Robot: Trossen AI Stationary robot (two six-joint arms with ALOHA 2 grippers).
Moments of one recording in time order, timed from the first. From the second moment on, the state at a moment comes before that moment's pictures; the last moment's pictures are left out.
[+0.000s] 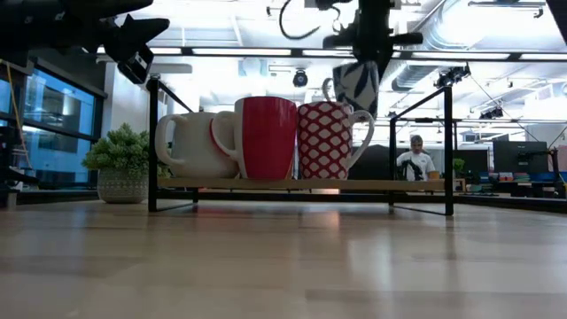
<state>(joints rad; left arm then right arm) -0.22 0.71 0.20 0.52 -0.01 -0.28 -0.32 1.81 1.94 -1.58 0.39 0.98</state>
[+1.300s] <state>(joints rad) -0.22 0.71 0.20 0.51 0.02 -0.25 -0.31 1.79 1.64 -1.47 0.38 1.00</state>
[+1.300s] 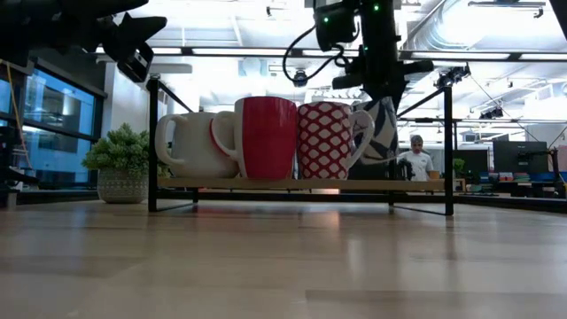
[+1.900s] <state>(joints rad) -0.22 0.71 0.20 0.51 0.02 -0.26 -0.29 1.79 1.62 -1.47 0.40 1.12</state>
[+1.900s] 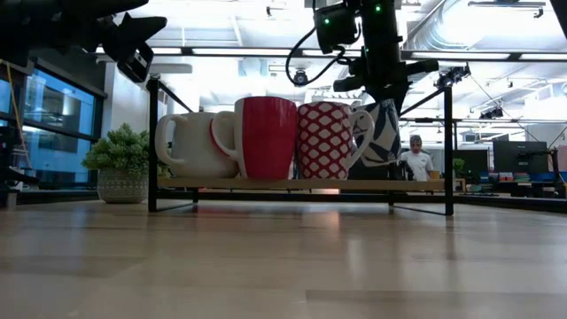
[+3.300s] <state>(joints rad) -0.22 0.71 0.20 0.51 0.02 -0.26 -0.29 1.79 1.62 -1.48 0.38 1.24</state>
